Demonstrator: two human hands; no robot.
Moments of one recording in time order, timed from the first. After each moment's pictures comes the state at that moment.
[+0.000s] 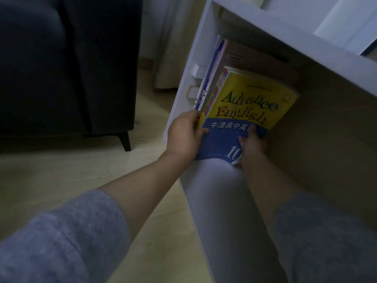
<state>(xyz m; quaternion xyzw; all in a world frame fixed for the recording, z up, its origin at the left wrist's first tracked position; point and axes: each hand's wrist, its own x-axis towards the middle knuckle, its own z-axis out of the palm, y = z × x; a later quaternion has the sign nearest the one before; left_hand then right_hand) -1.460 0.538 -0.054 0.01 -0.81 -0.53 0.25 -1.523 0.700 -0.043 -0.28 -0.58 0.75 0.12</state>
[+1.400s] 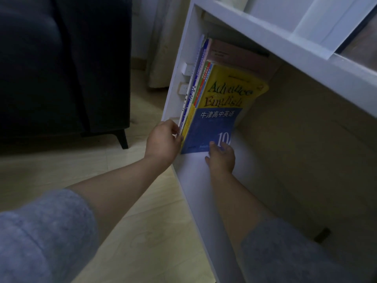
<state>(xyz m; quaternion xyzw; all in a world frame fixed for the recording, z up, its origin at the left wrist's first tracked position) -1.427 0.517 -0.068 0.07 -0.86 -0.47 0.16 -1.440 0.654 -0.078 -0.24 -0.69 0.68 0.11</state>
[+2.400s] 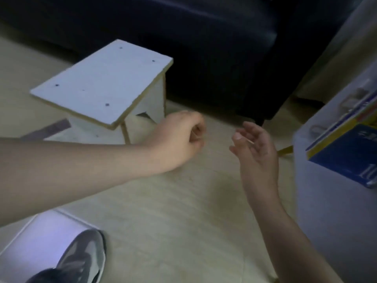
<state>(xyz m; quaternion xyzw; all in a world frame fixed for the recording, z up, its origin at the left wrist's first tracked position) -1.096 0.402 0.017 0.24 -0.91 -0.30 0.16 -1.202 0.531 -0.012 0.24 -0.71 0.65 -0.14</state>
